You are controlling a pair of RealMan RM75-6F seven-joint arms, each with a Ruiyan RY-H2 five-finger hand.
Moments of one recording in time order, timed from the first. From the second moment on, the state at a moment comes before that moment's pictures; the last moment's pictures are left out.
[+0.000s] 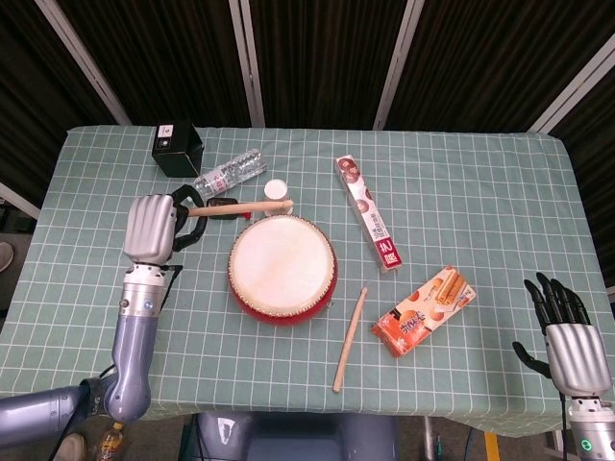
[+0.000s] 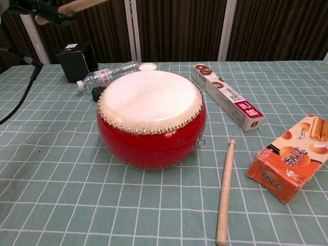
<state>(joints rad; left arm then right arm) -0.69 -1.52 -0.42 -1.78 1.01 1.40 0.54 0.05 -1.13 0.04 -1.61 -1.57 1.53 -0.08</state>
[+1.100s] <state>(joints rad) -0.80 -1.38 -0.38 -1.97 0.90 1.42 0.77 0.05 -1.13 0.04 -1.61 -1.58 1.54 -0.08</state>
